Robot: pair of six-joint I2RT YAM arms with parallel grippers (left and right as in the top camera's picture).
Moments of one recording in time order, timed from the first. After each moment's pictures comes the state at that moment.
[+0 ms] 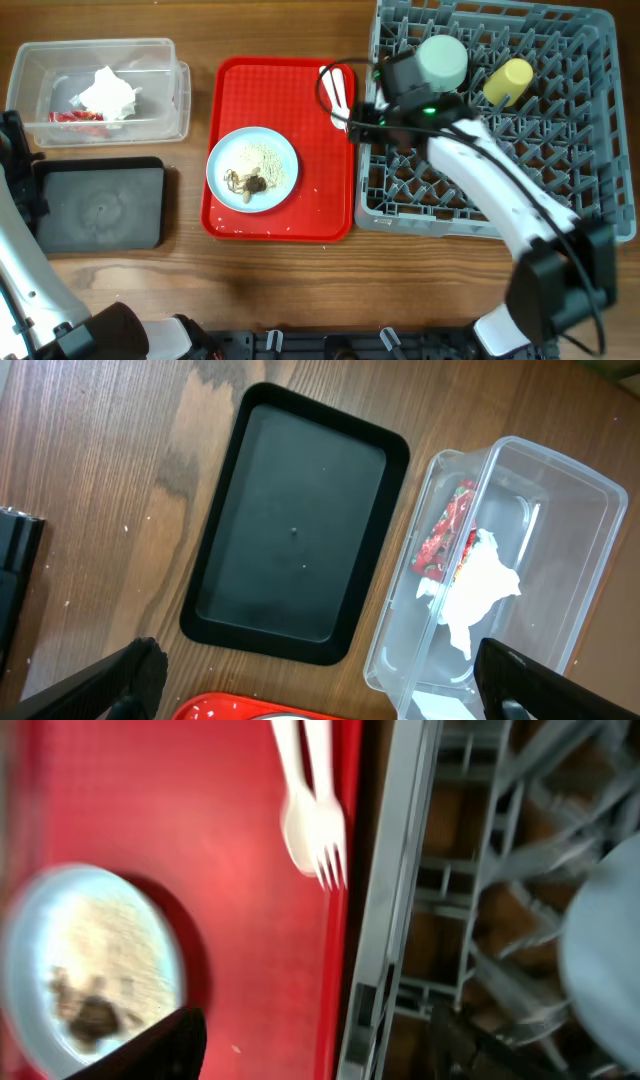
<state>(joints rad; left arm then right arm) 0.53 1.55 1.85 -1.56 -0.26 -1.37 0.44 1.75 1.34 -0.69 -0.06 0.47</state>
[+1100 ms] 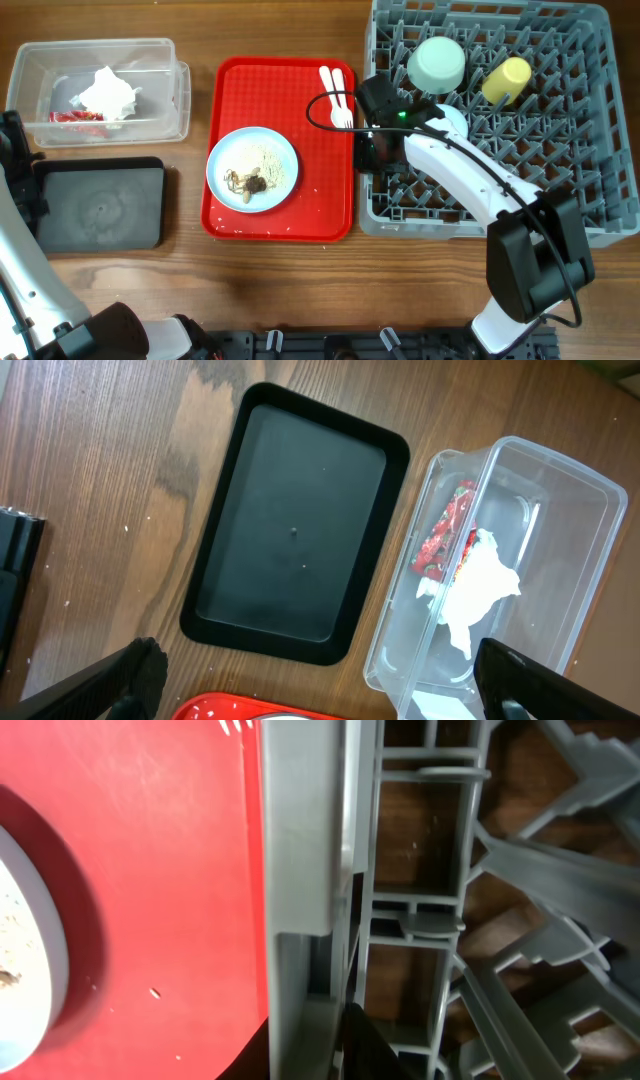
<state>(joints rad) 0.53 1.55 1.85 -1.56 -0.26 -1.37 0.48 1.84 1.32 -0.85 -0.05 0.53</state>
